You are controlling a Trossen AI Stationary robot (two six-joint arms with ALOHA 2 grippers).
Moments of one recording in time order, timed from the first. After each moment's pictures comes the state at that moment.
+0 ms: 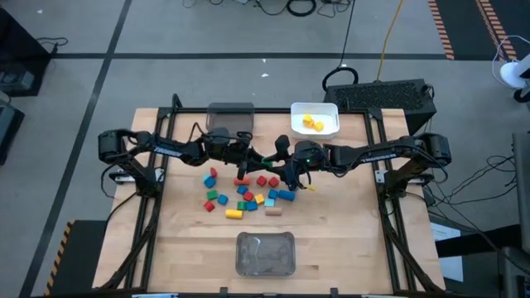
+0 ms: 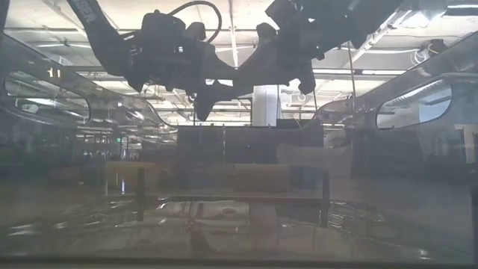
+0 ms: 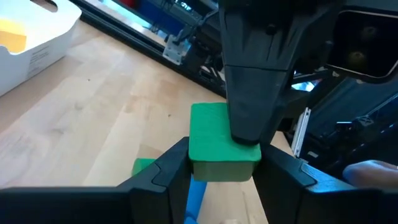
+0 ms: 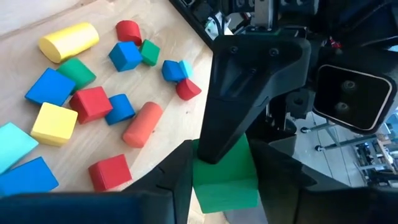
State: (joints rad) left arm 0.28 1.60 0.67 0.76 0.48 -0.48; right arm -0.08 1.56 0.94 0.20 0.05 -0.85
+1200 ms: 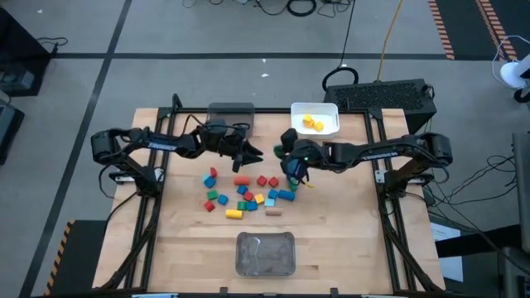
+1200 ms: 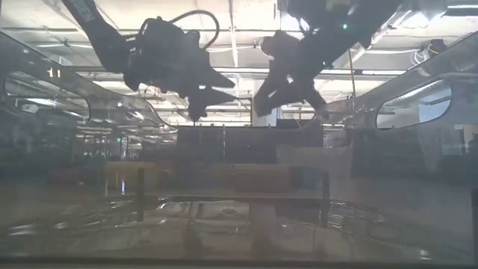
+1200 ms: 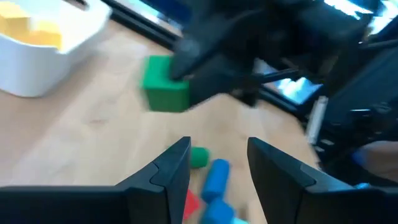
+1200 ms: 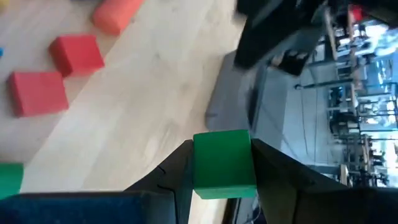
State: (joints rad) left arm 0.40 1.54 0.67 0.57 0.57 -0.36; right arm -0.11 1.53 0.93 0.00 0.32 -0.94
